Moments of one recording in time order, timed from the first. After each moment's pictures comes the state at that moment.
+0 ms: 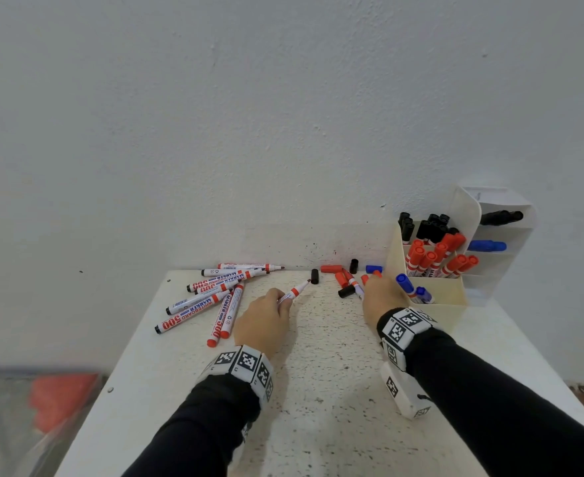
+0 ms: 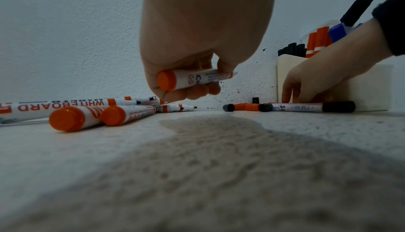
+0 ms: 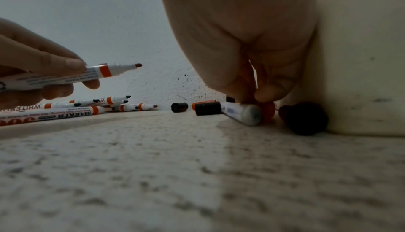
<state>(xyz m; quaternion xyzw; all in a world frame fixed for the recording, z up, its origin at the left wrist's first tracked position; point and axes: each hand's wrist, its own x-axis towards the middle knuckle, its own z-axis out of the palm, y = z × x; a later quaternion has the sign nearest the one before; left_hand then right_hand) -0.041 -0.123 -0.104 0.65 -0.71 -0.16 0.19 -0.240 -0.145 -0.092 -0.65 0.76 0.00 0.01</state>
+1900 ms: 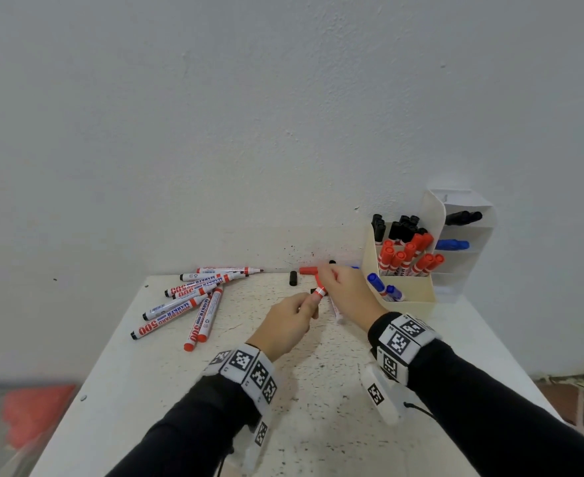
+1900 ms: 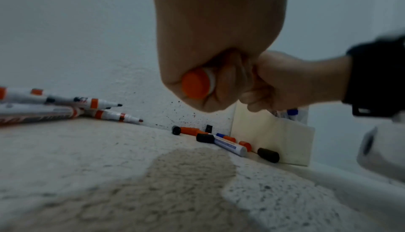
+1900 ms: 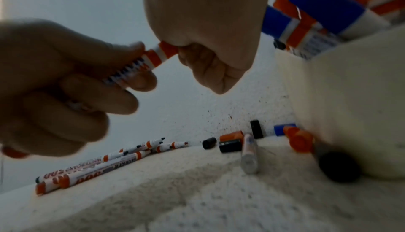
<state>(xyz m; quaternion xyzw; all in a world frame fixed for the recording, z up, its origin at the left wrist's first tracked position) -0.091 -0.097 -0.074 0.49 -0.71 -0.43 0.26 -0.226 -0.109 -0.053 -0.64 0.59 -0.40 0.29</state>
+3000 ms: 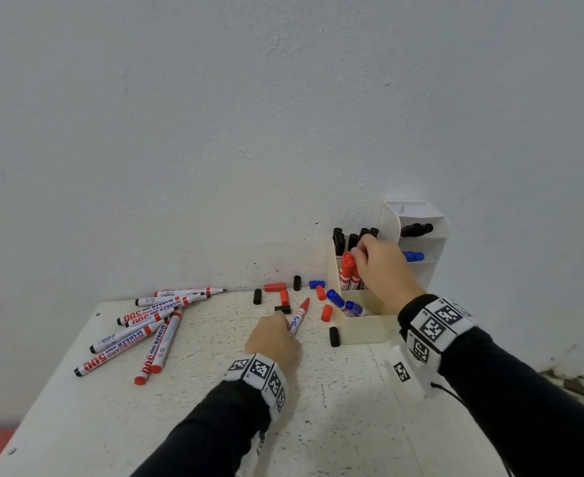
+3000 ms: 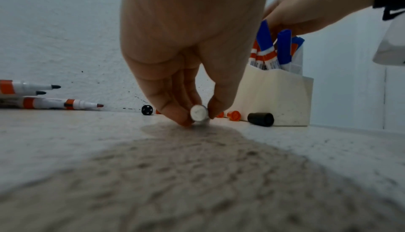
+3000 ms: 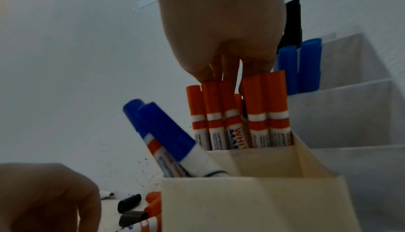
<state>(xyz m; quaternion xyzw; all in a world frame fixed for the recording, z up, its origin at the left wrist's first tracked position) -0.150 -0.123 -0.092 0.65 -0.71 -0.24 0.10 -0.334 -0.129 -0.024 -0.65 0.69 -0.32 -0.03</state>
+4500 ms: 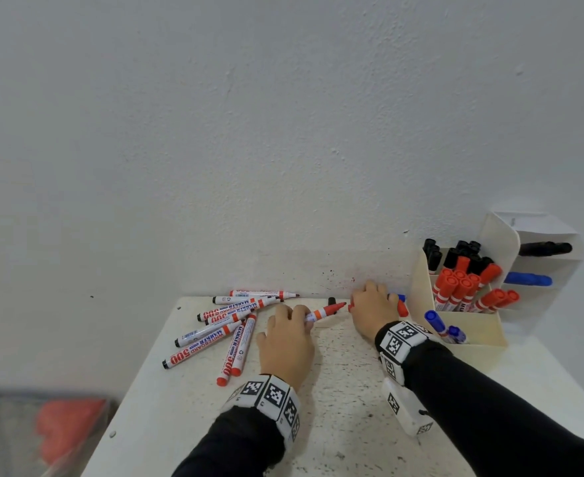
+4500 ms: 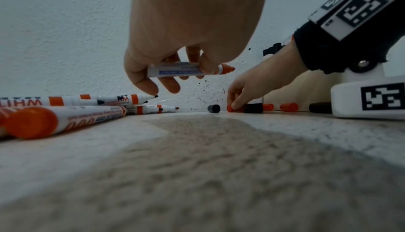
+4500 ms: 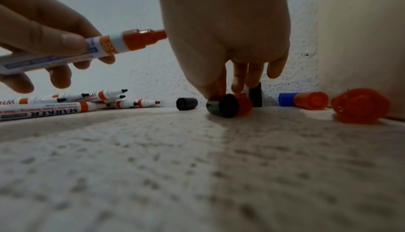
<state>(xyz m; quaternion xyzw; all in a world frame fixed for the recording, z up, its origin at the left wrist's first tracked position) -0.058 -0.137 -0.098 0.66 -0.72 -0.10 0.20 -0.215 -0.204 -0.110 -0.69 0.72 -0.02 0.00</state>
